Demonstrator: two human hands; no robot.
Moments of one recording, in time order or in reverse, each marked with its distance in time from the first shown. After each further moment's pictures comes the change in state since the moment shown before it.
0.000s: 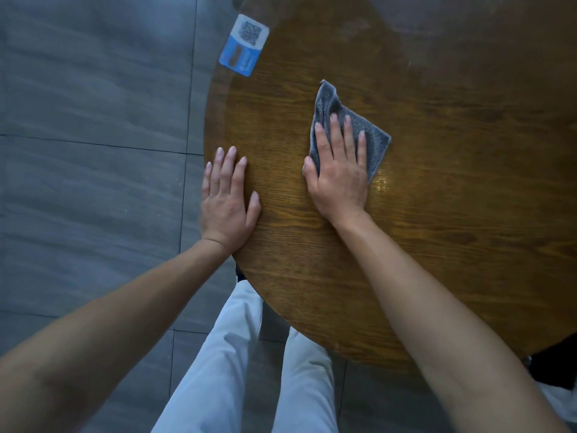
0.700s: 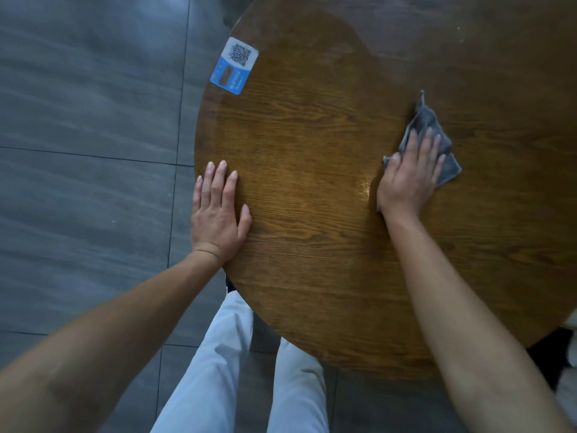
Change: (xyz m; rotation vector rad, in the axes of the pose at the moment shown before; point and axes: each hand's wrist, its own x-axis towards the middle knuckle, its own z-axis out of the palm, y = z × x) left_hand 0.001 0.002 -0.001 0.020 -0.019 -0.018; right_hand 0.004 0.107 -0.046 -0.008 0.105 0.467
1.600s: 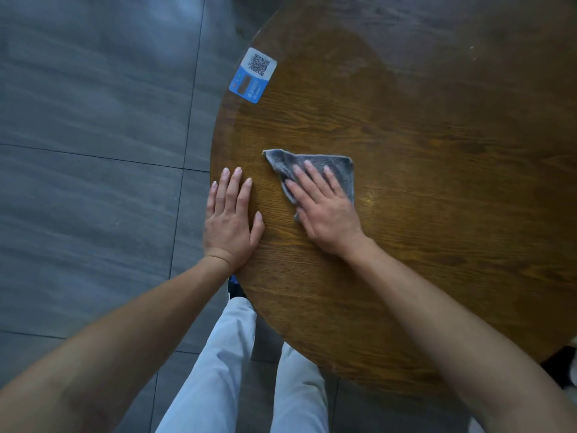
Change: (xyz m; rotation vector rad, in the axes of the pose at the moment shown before) left_hand 0.001 -0.003 0.002 -0.001 0.009 0.005; right_hand -0.064 -0.084 0.028 -0.043 -0.220 -0.979
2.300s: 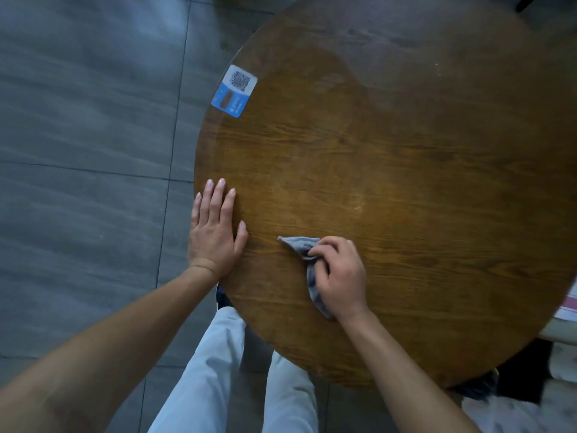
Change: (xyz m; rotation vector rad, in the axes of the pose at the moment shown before) left_hand -0.001 0.001 -0.003 -0.040 -0.050 -0.003; right_hand -0.097 -0.044 -0.036 0.473 0.224 0.545
